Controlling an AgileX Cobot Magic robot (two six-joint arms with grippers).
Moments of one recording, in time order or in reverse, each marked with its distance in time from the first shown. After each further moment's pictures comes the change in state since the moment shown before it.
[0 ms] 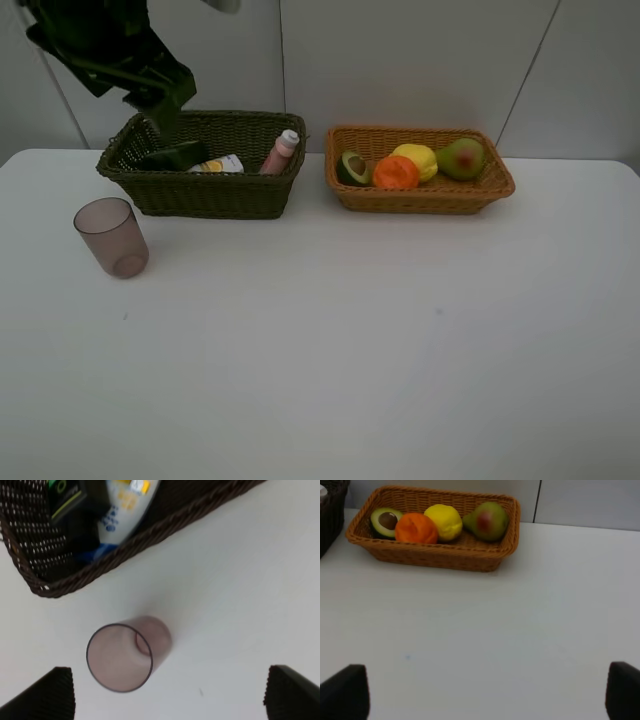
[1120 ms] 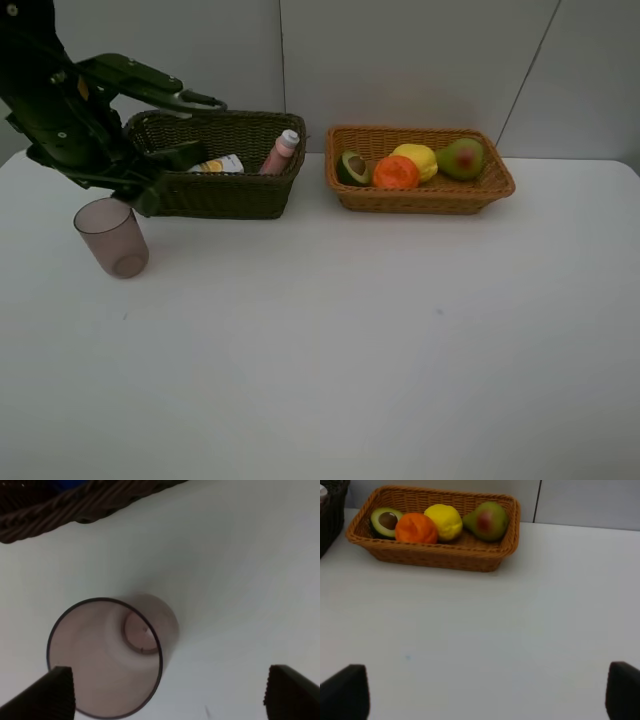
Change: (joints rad) left arm 0.184 0.028 0.372 -0.067 -0.409 -0.004; right arm 0.000 0.000 0.000 0.001 0.000 0.000
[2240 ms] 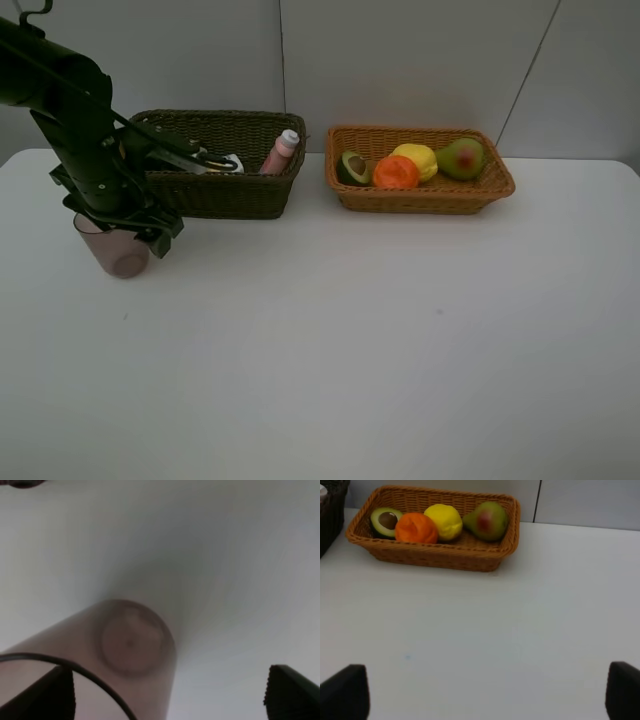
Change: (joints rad) left arm 0.051 0.223 0.000 -0.026 -0.102 0.031; right arm 0.000 0.000 0.000 -0.001 0.000 0.000
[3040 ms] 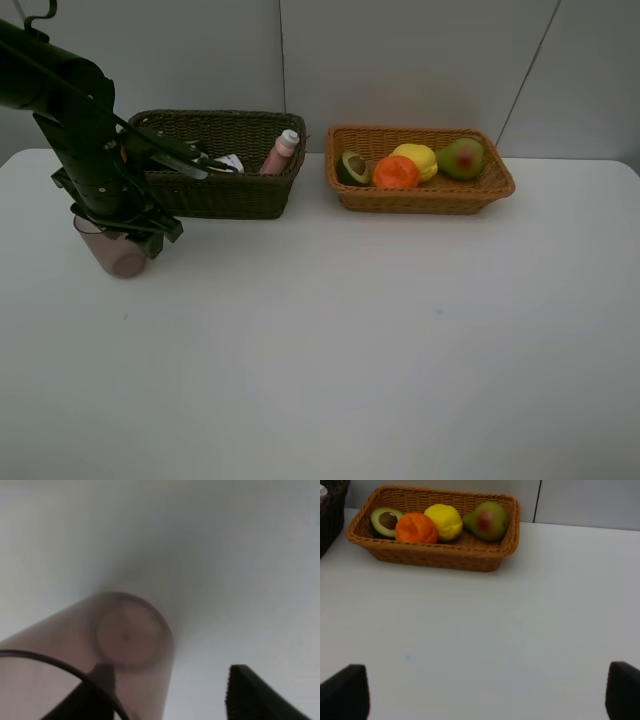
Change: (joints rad) left arm 0.000 0.011 0.000 -0.005 0.014 0.017; right arm 0.000 0.000 0.000 0.001 0.000 0.000
